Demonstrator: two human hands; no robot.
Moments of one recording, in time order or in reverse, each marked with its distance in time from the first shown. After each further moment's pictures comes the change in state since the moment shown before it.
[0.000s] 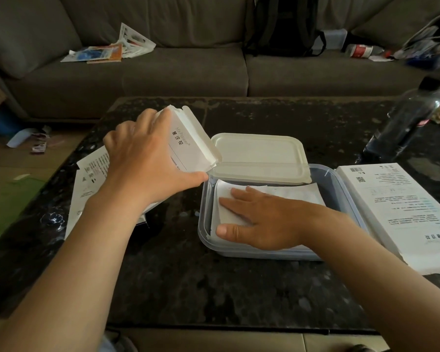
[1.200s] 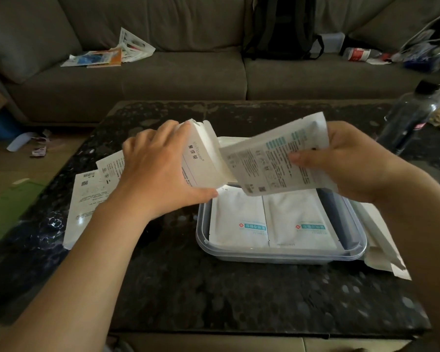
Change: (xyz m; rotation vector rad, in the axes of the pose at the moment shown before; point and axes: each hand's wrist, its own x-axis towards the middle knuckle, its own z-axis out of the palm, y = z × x) left_hand -0.006 0.010 0.008 -0.021 -0.057 0.134; right_hand -0.049 0.055 -0.052 0.821 0.640 -0.019
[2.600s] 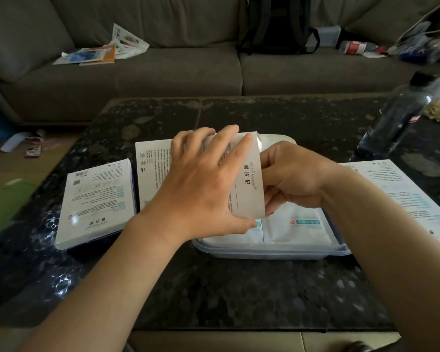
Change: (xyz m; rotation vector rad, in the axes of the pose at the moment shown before) left_hand -0.016 0.051 0.019 0.059 0.166 0.419; right_hand 0.018 -0.005 0.041 0.158 -0.367 0.243
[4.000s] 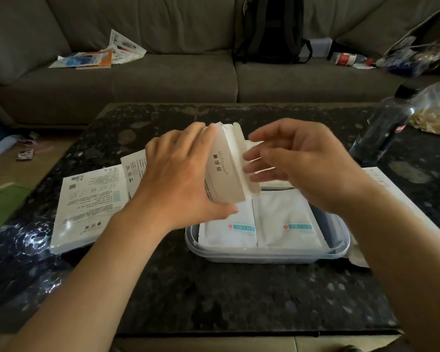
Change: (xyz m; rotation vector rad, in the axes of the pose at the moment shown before) left_hand 0.004 -0.017 -0.009 -0.077 -0.033 -0.208; right_hand -0.035 -0.017 0.003 -0.083 0.461 -0.315
